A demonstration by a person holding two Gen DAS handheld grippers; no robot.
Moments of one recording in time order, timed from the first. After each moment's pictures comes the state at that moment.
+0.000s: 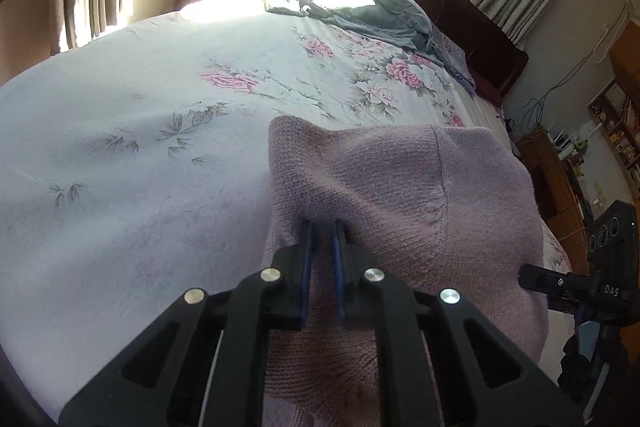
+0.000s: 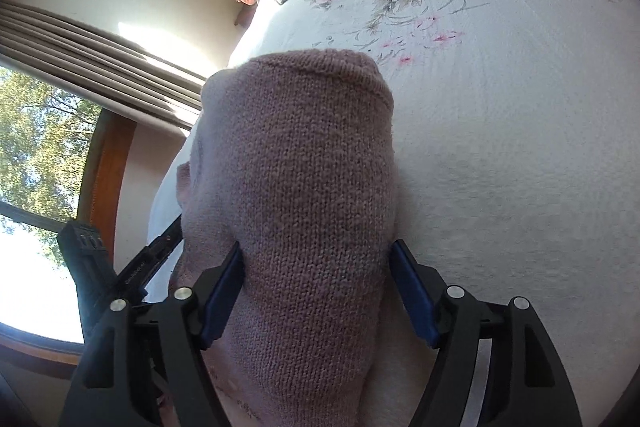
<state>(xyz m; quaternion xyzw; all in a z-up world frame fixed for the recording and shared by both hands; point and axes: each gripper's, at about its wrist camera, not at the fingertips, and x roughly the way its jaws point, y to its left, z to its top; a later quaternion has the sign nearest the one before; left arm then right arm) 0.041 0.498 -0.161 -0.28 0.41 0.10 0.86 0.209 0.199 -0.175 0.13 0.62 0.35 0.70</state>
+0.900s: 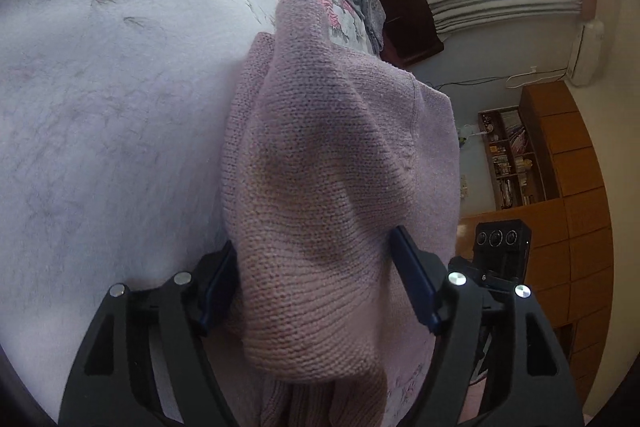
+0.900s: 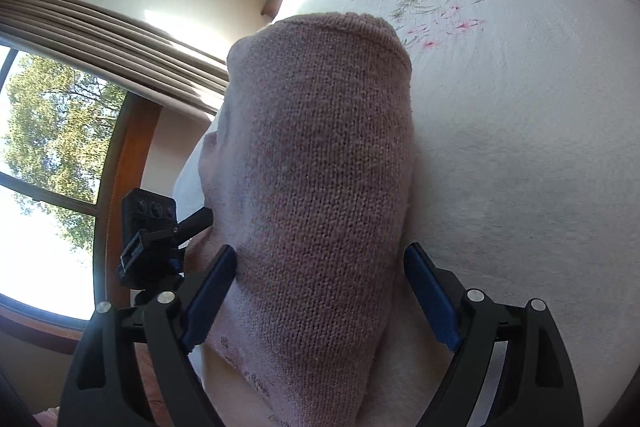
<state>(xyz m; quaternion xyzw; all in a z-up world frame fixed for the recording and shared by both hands) 0.032 0.528 -0.229 -0.50 0.42 -0.15 0.75 0.188 0.194 -0.175 0.13 0.61 0.39 0.67</state>
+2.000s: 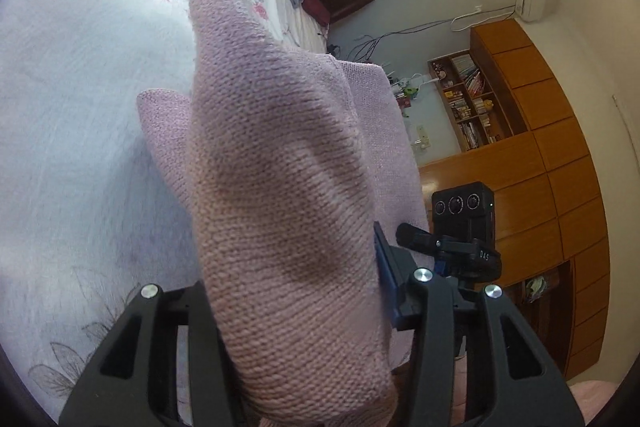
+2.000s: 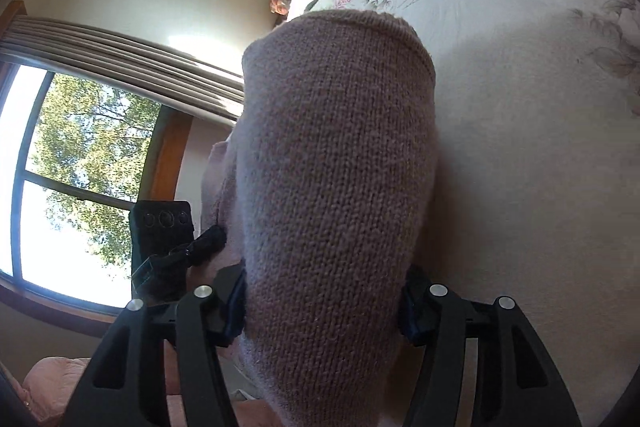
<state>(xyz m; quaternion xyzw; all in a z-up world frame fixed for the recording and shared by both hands) -0.012 0.269 -0.172 -0.44 0.40 -0.23 0.77 0.122 -0.030 -0.143 0.18 0.60 0.40 0.66</state>
